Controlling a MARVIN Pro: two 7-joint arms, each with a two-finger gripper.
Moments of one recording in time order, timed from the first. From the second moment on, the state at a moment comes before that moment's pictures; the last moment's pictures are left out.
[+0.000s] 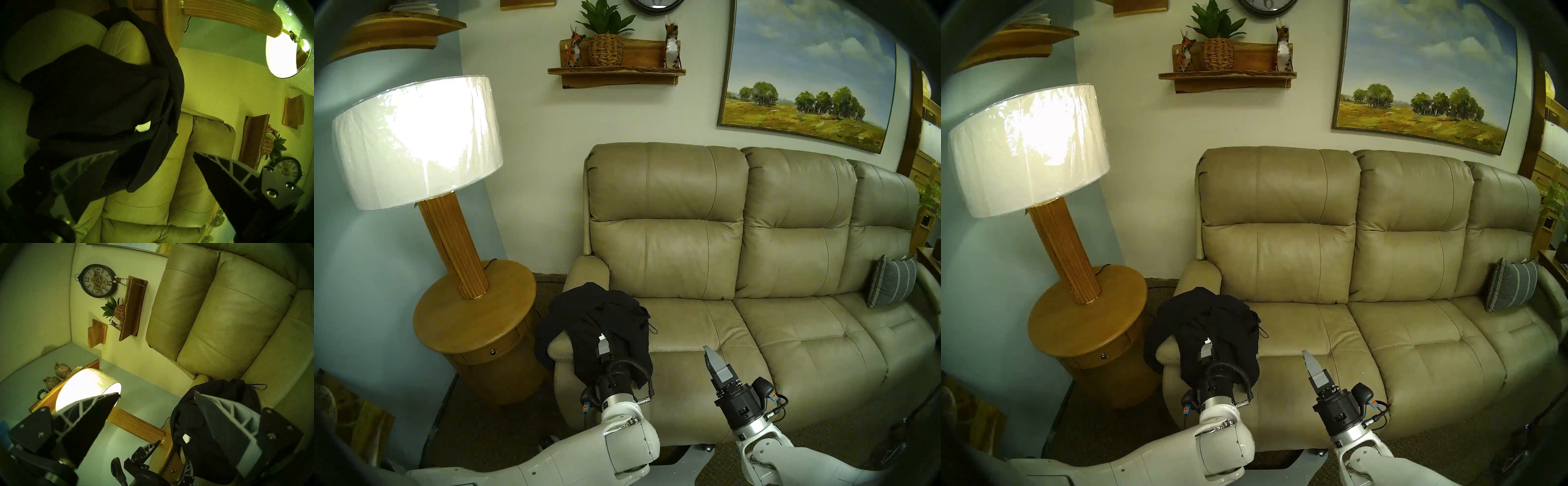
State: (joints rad) left arm 1.43 -1.32 -0.48 -1.38 -2.88 -0.95 -0.77; right arm -1.89 -0.85 0.98 -1.55 1.82 -0.43 0.80
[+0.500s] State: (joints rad) left arm 1.28 -1.46 -0.59 -1.12 -2.88 -0.94 -0.50; right arm -1.90 -0.84 0.99 -1.56 1.84 -0.41 0.80
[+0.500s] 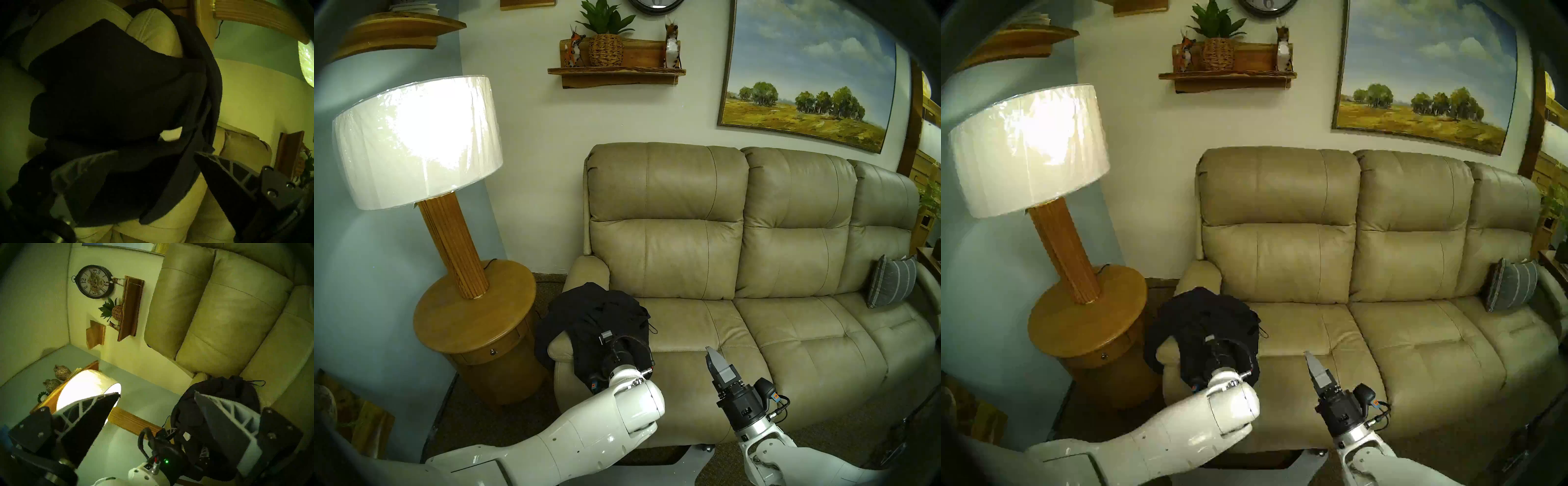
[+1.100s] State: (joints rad) left arm 1.12 -1.54 -0.70 -0.85 -2.84 -0.74 -0.27; right arm -1.90 -0.84 0.99 -1.56 1.84 -0.40 0.80
